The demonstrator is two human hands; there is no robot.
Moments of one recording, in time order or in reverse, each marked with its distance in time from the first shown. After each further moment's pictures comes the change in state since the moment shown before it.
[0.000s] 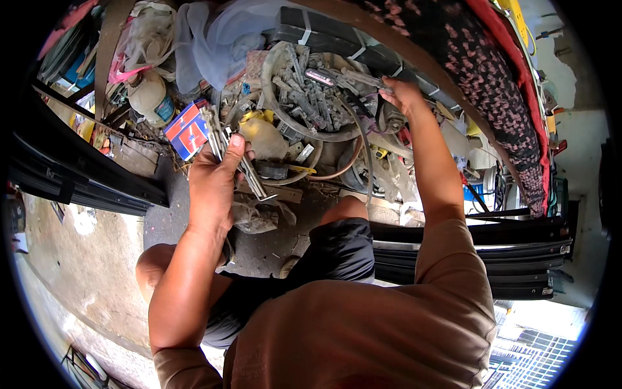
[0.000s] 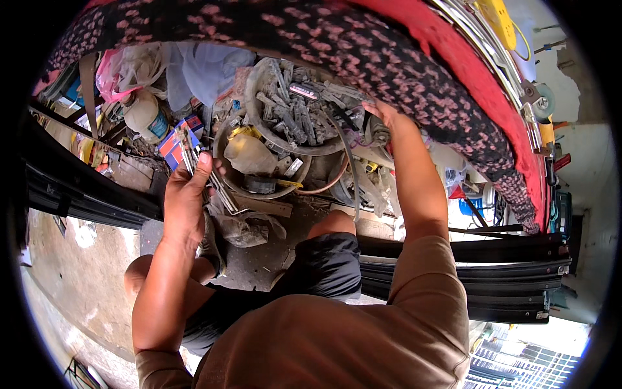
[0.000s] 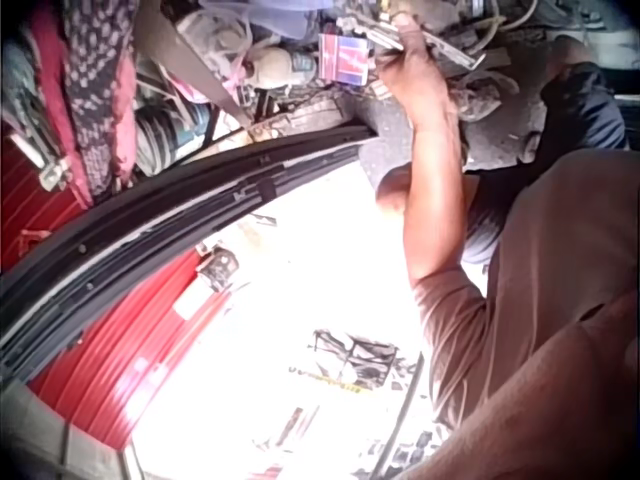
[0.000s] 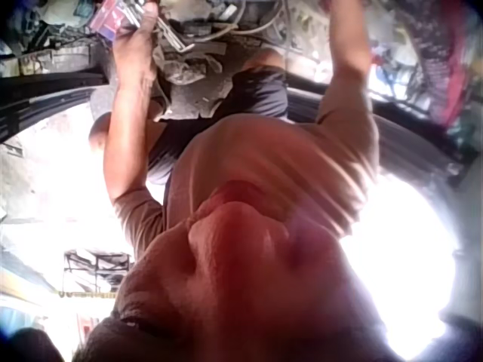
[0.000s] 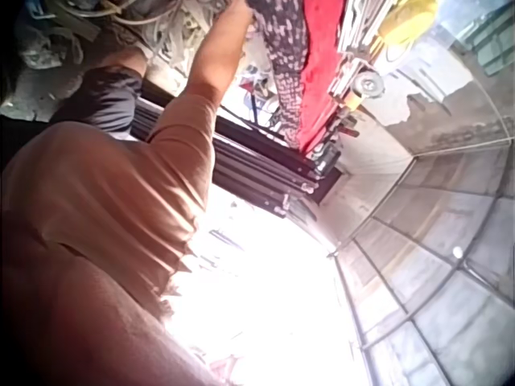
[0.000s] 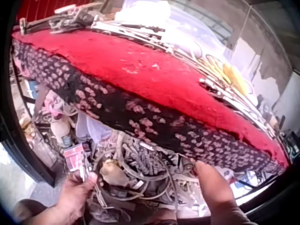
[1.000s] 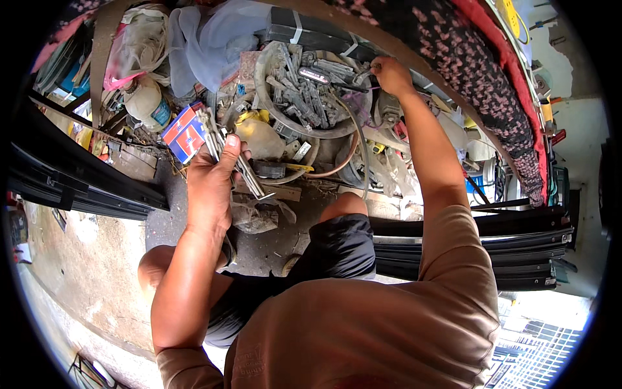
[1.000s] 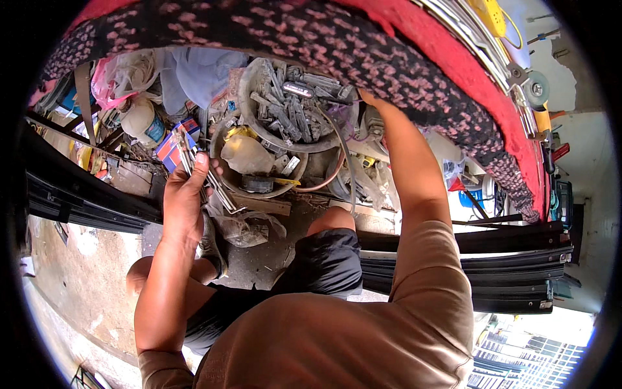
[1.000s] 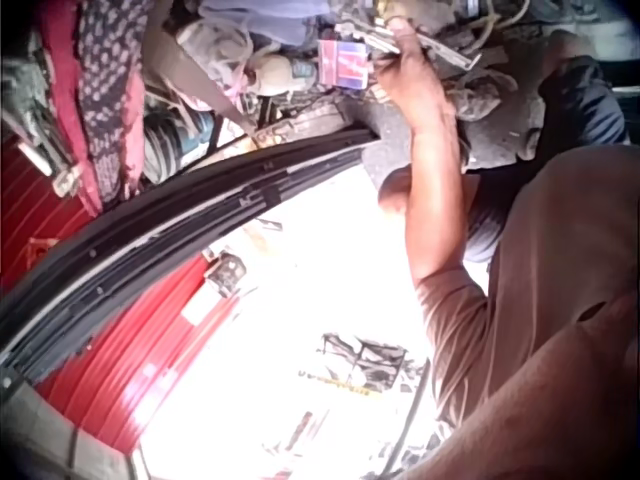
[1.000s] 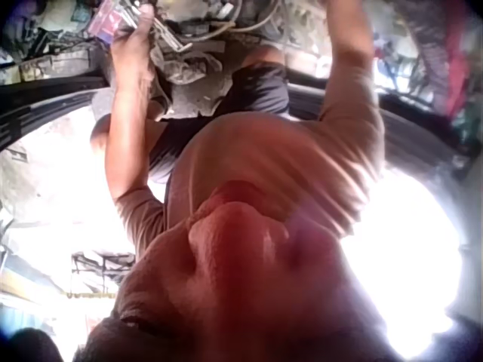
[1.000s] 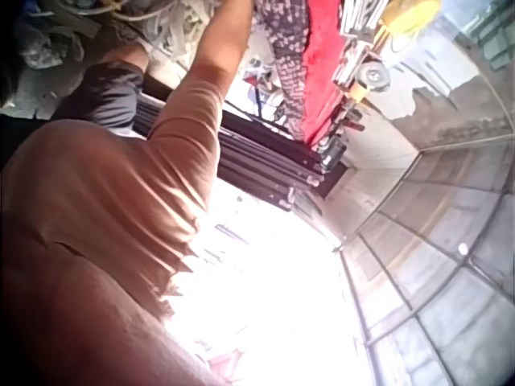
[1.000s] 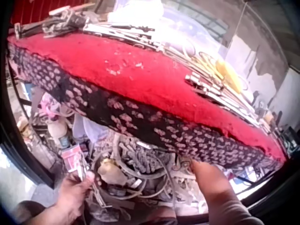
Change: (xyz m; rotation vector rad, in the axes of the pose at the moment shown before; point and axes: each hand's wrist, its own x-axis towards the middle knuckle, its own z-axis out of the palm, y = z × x) left_hand -0.001 0.003 0.004 -0.020 0.004 -0.012; right_hand 0.031 -0.003 -0.007 -1.419 0.269 -1.083
